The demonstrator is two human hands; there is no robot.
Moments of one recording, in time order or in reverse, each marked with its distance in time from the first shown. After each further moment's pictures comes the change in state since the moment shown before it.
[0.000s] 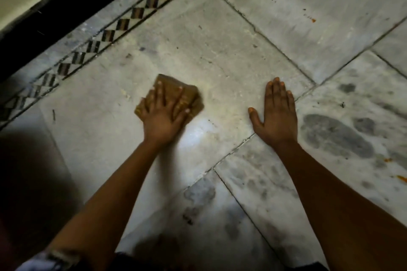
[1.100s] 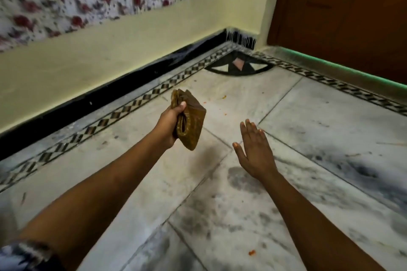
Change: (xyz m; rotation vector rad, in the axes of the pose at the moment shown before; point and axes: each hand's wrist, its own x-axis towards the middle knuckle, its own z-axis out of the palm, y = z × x) left_hand 0.010 0.198 -0.183 -1.684 -0.278 -0.144; right_hand -0.046 0.067 -0.161 0.064 0.238 -0.026
